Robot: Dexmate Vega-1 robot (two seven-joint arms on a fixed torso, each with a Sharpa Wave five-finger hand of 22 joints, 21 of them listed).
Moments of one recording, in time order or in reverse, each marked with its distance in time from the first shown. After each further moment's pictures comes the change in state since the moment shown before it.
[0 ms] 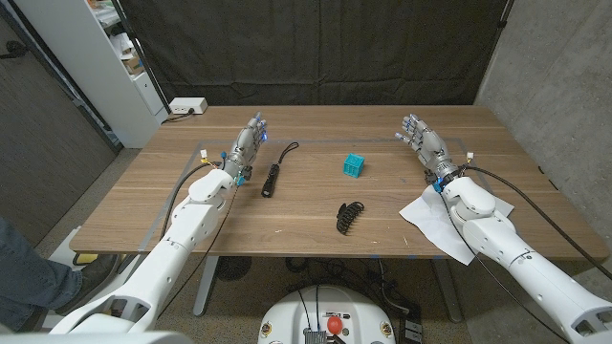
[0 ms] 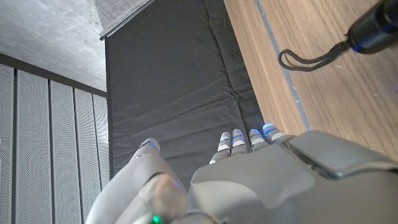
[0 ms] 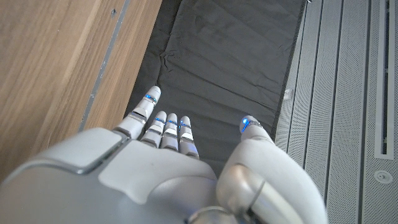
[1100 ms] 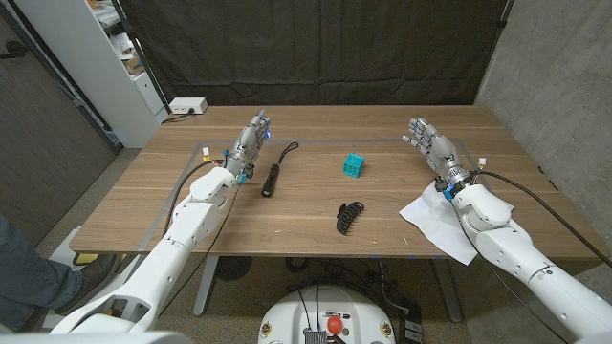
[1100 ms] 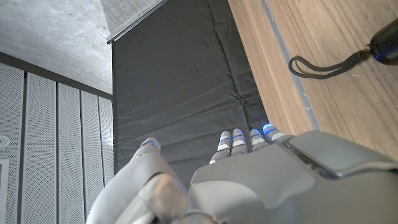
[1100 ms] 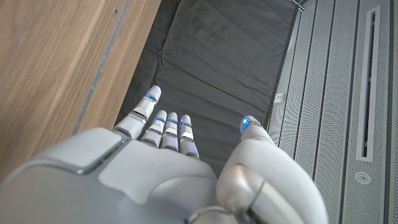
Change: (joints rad) left arm 0.003 -0.001 0.001 -0.022 -0.010 0.006 -0.015; left_hand 0.005 0.005 -0.004 -0.004 0.000 0.000 0.000 0.000 0.000 -0.004 0.004 0.000 0.000 -0.005 0.005 0.000 0.000 -0.002 -0.002 -0.015 0.005; right arm -0.109 -0.058 0.043 -0.092 -0.006 0.041 -0.020; right_hand 0.000 0.000 0.000 0.000 0.000 0.011 -0.011 0.000 -0.004 0.014 -0.004 0.000 0.000 0.007 -0.007 0.000 -0.009 0.012 -0.002 -0.015 0.000
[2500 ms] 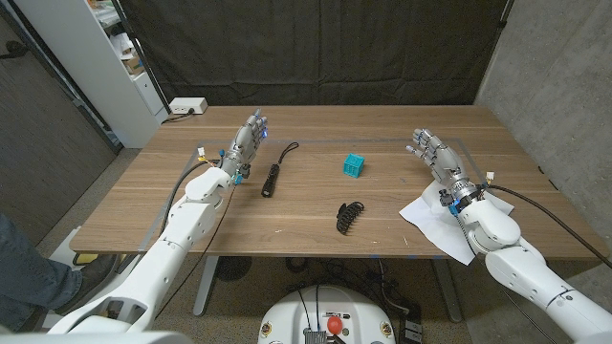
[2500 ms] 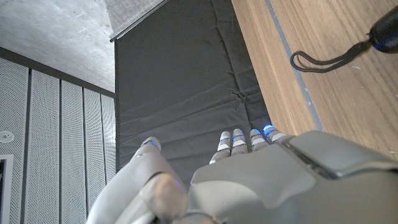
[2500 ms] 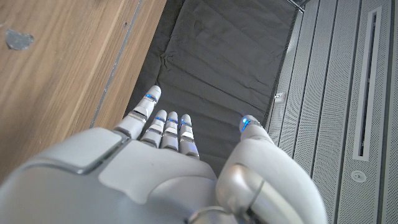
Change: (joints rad) left arm 0.009 0.009 -0.020 -0.005 -0.014 -0.005 -0.024; left_hand 0.004 0.004 0.000 -0.008 0.000 0.000 0.000 0.000 0.000 0.000 0.000 0.000 0.000 0.000 0.000 0.000 0.005 -0.002 0.010 -0.012 0.000; right arm -0.146 -0.039 0.045 -0.118 -0.013 0.020 -0.065; right_hand 0.005 0.006 -0.008 -0.008 0.000 0.005 -0.005 0.004 0.000 0.009 -0.001 0.000 0.000 0.005 0.005 0.000 -0.009 0.013 -0.001 -0.026 0.005
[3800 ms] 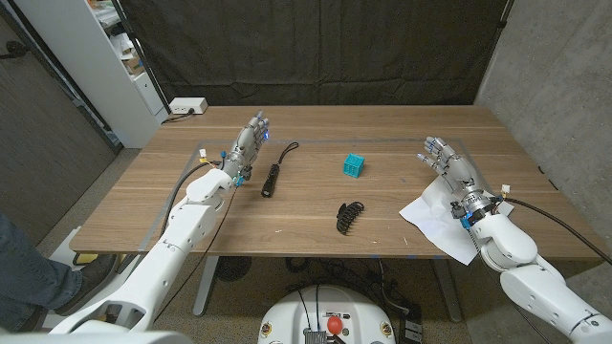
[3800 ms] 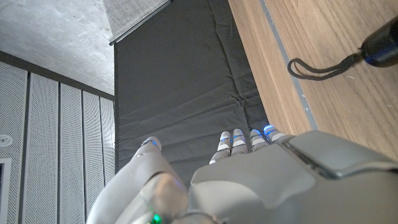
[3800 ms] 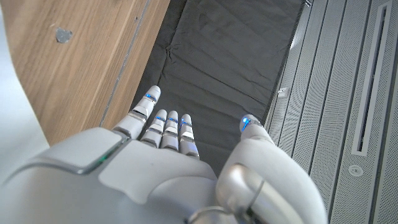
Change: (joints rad) left arm 0.012 0.003 0.009 -0.021 0.006 0.013 0.009; left_hand 0.004 0.004 -0.005 -0.005 -0.004 0.000 0.000 0.000 0.000 -0.004 -0.004 0.000 0.000 -0.003 -0.003 0.000 0.000 0.002 -0.002 -0.014 0.000; right arm -0.148 -0.026 0.079 -0.078 -0.013 0.029 -0.056; right_hand 0.000 0.000 0.003 -0.011 0.004 0.004 -0.004 0.004 -0.005 0.005 -0.006 0.000 0.000 0.005 -0.005 0.000 -0.005 0.007 0.007 -0.021 0.000
